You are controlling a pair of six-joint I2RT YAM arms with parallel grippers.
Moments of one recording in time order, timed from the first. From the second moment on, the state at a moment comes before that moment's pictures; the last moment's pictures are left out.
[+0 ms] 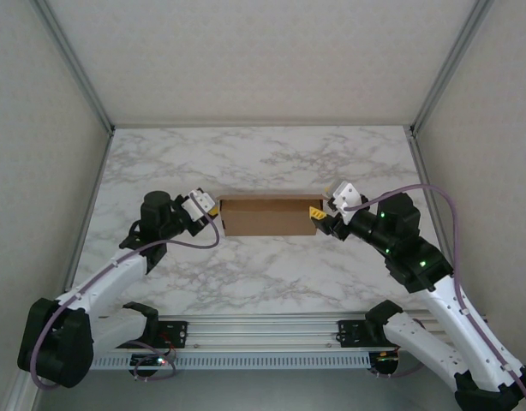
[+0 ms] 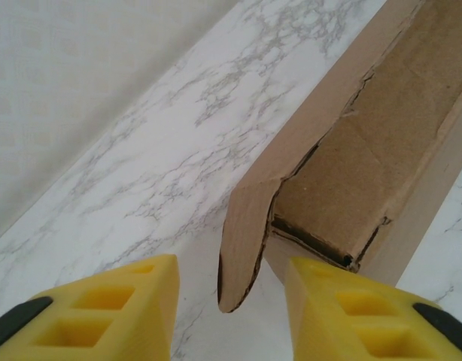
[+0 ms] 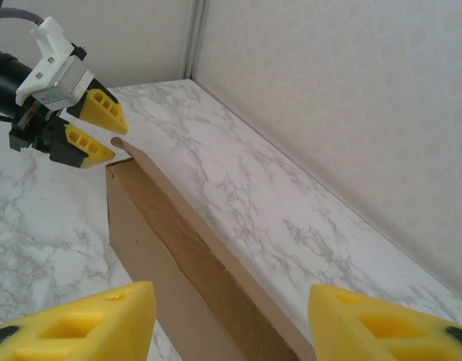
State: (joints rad) left arm -0.26 1.08 0.52 0.16 0.37 0.56; right arm 0.57 0.72 0.91 -0.45 -0.24 -0.36
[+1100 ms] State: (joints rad) left arm -0.26 1.13 0.56 0.15 0.39 0.58; right arm 0.39 0.82 0.66 -0.36 -0.13 -0.58
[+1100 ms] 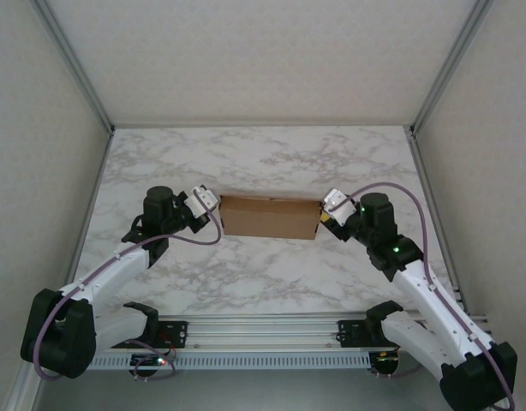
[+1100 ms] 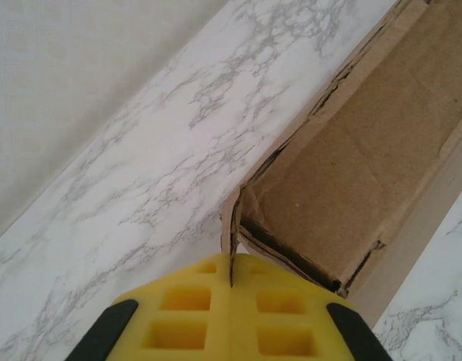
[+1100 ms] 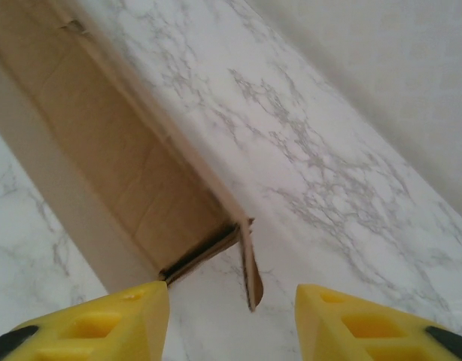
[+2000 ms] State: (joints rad) left arm -0.26 1.11 0.56 0.15 0.38 0.56; right arm 0.23 1.01 0.72 -0.36 -0.47 -0.71
